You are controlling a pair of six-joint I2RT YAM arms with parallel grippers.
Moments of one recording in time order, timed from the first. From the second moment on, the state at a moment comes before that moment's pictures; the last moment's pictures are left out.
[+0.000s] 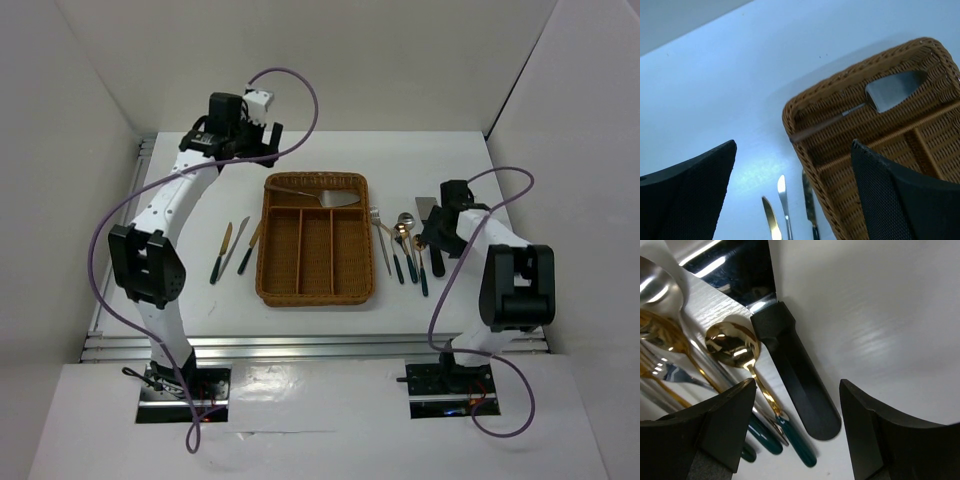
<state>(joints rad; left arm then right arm) -0.25 1.92 1.91 -0.56 0.13 0.12 -0.03 1.57 0.99 -0.55 0.20 0.43</state>
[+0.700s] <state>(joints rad) -0.25 1.78 1.74 -0.62 0.14 0.07 -0.05 1.67 0.94 -0.49 0.16 0.42</state>
